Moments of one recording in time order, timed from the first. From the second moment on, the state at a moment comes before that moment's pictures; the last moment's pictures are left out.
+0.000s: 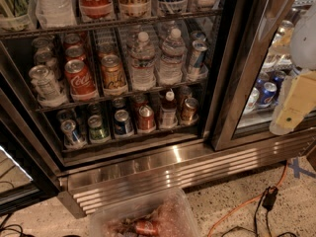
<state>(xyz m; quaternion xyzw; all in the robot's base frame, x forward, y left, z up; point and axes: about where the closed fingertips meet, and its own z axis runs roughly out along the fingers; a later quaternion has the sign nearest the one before) 0.438 -0.217 0.976 -0.60 0.78 -0.03 0.16</state>
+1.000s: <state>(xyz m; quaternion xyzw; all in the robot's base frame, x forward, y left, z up) 0.449 -0.211 0.842 -0.58 0.80 0.05 0.17</state>
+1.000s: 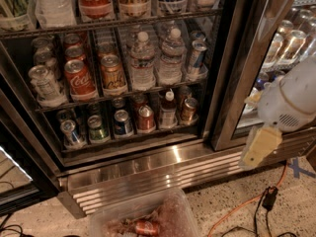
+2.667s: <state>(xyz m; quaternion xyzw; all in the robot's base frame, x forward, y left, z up) 0.483 -0.142 0.737 -0.55 0.78 0.14 0.27</state>
